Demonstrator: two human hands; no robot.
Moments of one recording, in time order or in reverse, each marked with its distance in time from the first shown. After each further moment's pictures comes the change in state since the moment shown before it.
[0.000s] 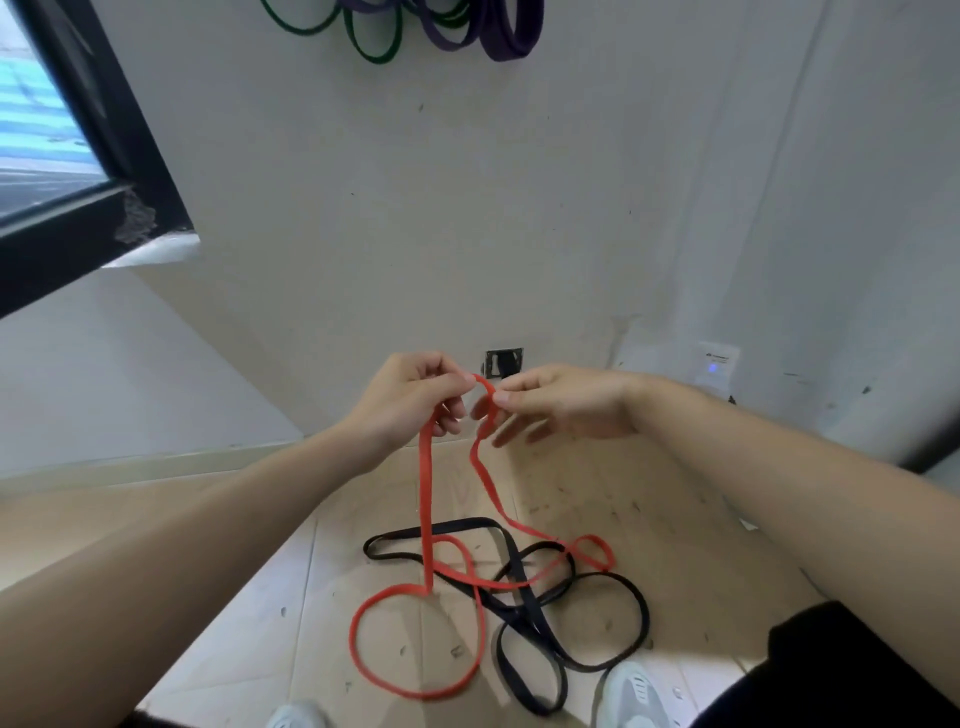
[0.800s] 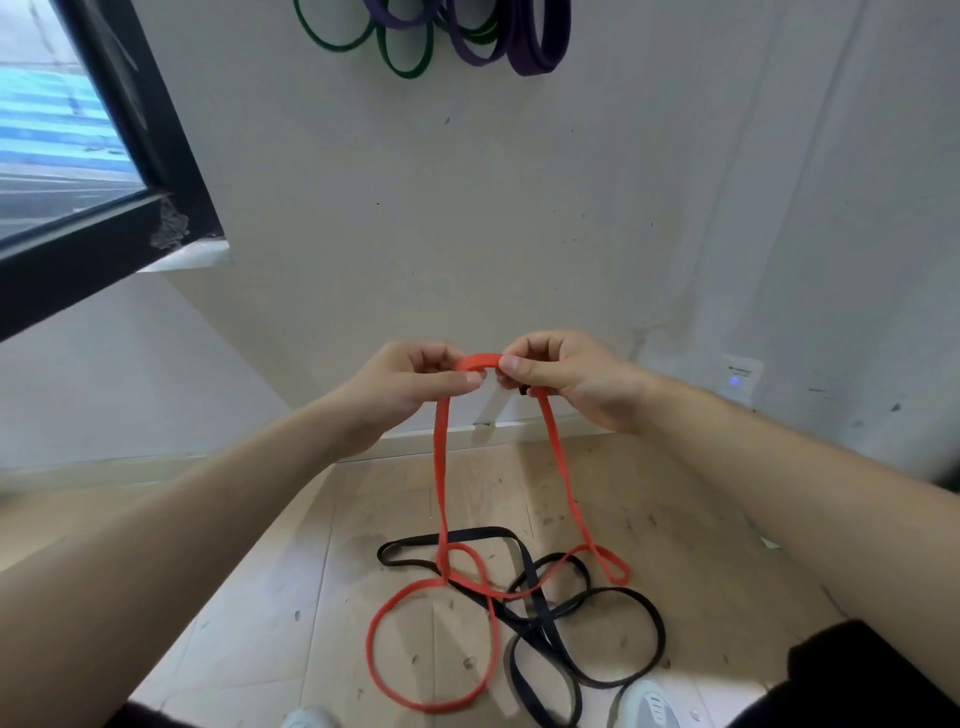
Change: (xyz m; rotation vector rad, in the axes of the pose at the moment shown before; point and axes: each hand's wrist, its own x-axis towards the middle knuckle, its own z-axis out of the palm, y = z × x) left_hand 0.000 0.008 -0.037 -0.002 -0.131 0.077; right_hand 0.005 -0.026 0.008 0.192 0.364 -0.282
